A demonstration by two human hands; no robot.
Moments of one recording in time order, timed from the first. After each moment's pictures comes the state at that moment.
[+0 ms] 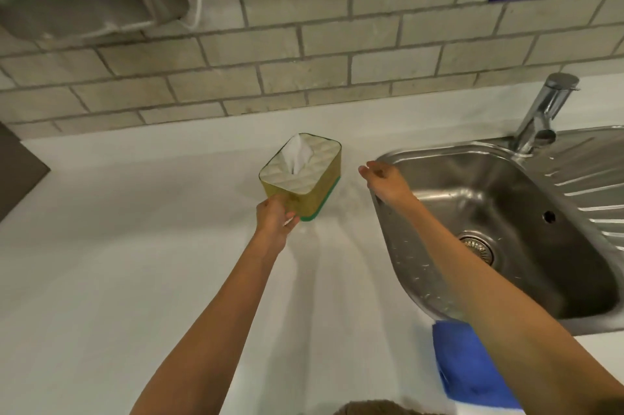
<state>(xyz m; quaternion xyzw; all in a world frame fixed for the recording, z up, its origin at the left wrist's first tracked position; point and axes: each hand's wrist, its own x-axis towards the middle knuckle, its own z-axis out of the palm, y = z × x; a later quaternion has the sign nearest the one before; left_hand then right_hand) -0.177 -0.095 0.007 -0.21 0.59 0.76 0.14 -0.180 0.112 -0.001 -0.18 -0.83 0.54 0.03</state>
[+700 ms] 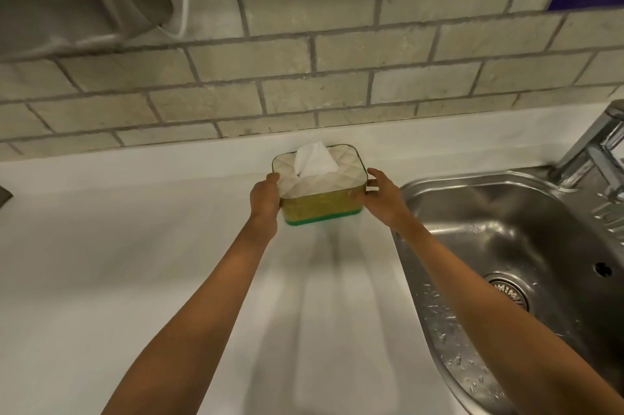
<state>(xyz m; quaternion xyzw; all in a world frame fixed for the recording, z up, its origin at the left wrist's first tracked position) -0.328 -0.091 0.007 -0.19 0.66 0.72 0.10 -0.293 0.108 -0.033 -0.17 -0.83 0.53 0.04</state>
